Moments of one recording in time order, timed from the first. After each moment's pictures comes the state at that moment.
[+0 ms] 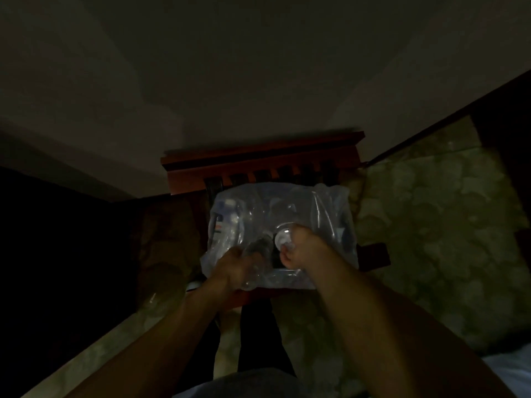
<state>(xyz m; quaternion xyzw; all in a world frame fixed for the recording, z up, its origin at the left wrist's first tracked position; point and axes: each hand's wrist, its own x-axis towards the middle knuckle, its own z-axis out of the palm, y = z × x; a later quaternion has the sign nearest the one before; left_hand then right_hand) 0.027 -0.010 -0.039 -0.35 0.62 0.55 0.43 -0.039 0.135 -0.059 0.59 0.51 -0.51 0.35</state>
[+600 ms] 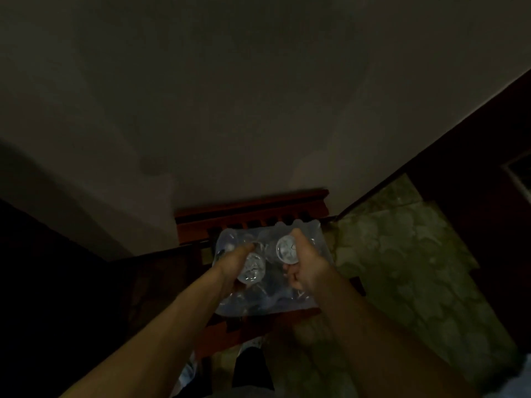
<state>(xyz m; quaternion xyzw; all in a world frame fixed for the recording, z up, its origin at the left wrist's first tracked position) 0.010 -0.050 0.068 -0.34 0.51 0.70 0.37 -0.005 0.101 0.094 0.48 0.60 -0.58 0.25</state>
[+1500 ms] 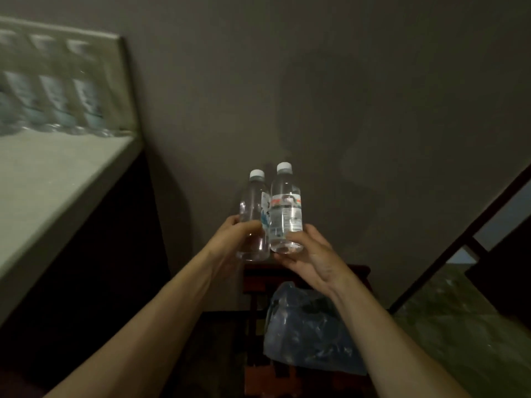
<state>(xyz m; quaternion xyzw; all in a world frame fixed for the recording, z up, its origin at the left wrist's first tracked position) 0.143 -0.177 0.287 -0.17 0.59 0.79 0.05 0.120 -0.003 0.283 -0.03 0.51 -0.82 0.25</state>
